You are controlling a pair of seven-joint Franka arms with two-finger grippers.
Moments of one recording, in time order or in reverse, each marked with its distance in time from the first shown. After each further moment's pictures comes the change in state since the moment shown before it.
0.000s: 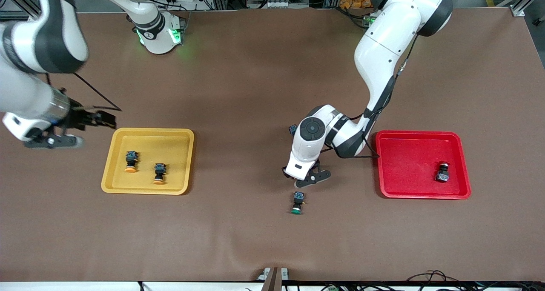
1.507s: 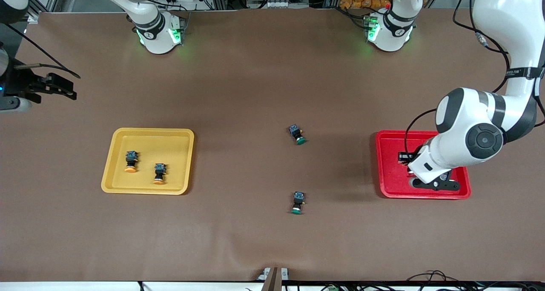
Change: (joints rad) left arm 0.688 -0.428 -0.212 -0.291 -0.061 -0.438 0.983; right arm -0.045 -0.113 -0.013 0.082 -0.026 -0.150 -0.109
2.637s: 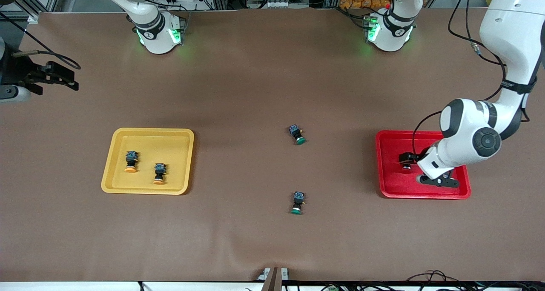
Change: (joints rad) left arm 0.127 0.034 -0.006 -0.145 0.000 0.221 0.109; right arm -0.019 0.003 0.071 0.060 0.036 -0.093 0.023
